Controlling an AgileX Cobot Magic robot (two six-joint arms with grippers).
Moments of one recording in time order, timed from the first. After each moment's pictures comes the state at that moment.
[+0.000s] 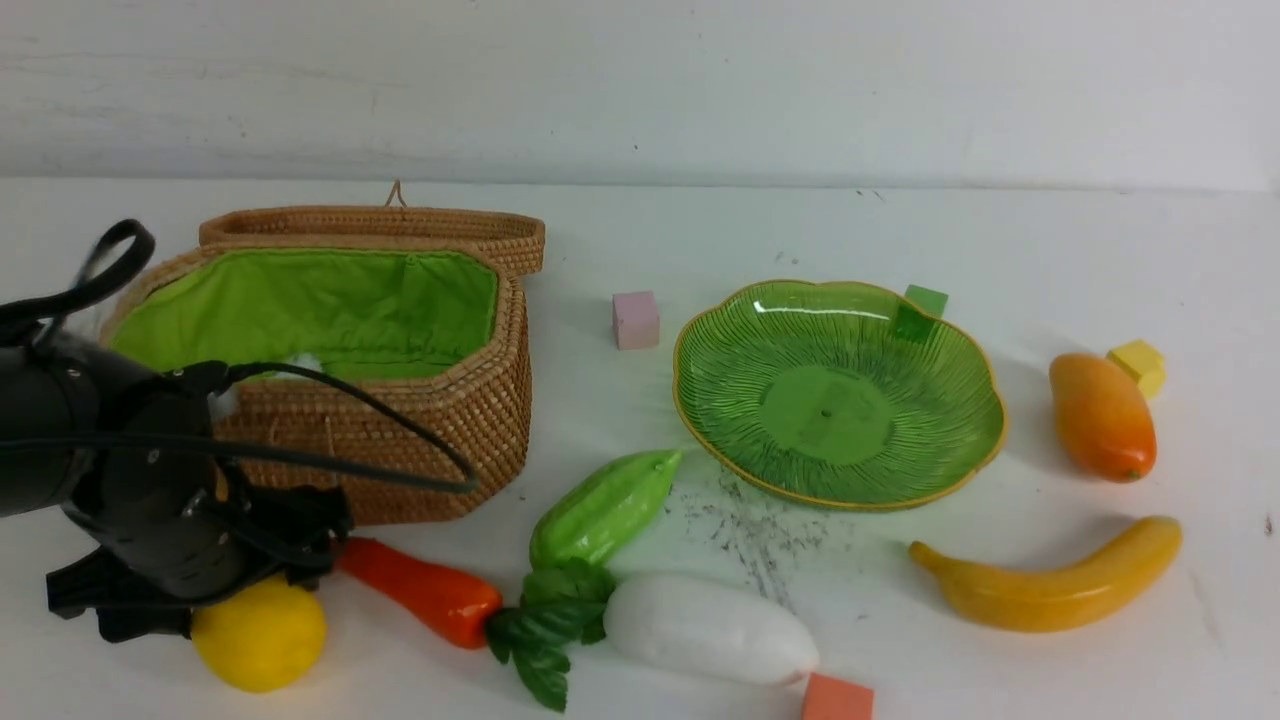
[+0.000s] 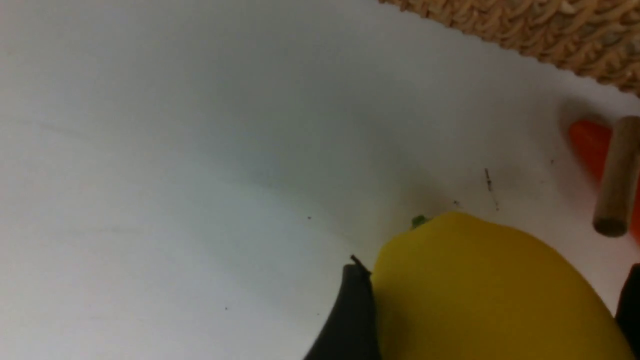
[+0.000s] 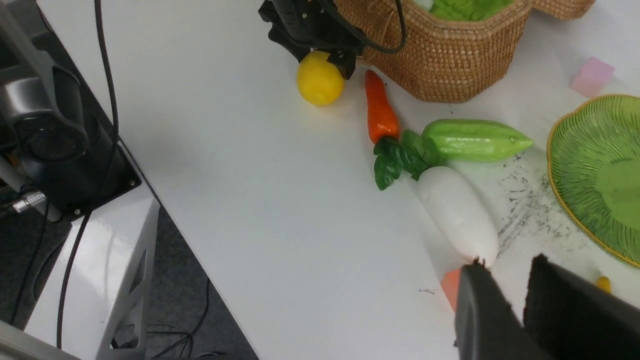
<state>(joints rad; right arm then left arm) 0.53 0.70 -1.23 0.42 1.23 -0.38 -0.21 1.59 -0.84 0.24 0.53 -0.83</state>
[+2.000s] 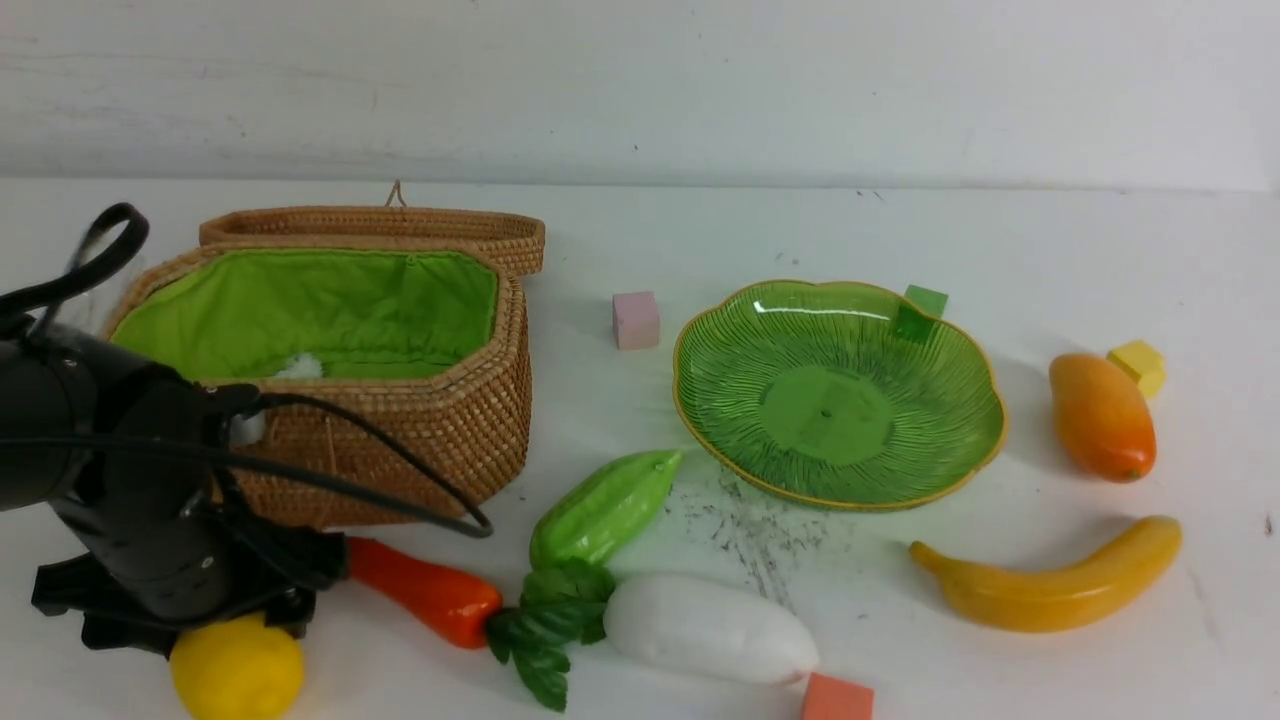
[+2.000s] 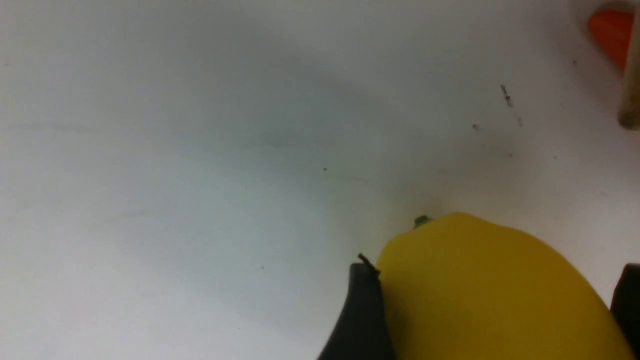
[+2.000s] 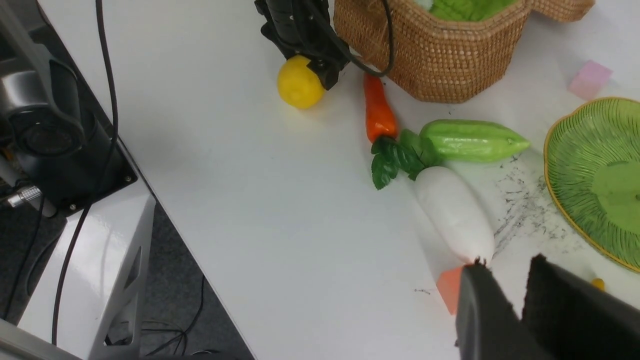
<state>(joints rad) 0.53 0.70 -1.23 0.42 1.23 -0.39 -0.21 1.58 -0.85 0.18 0.65 -0.58</state>
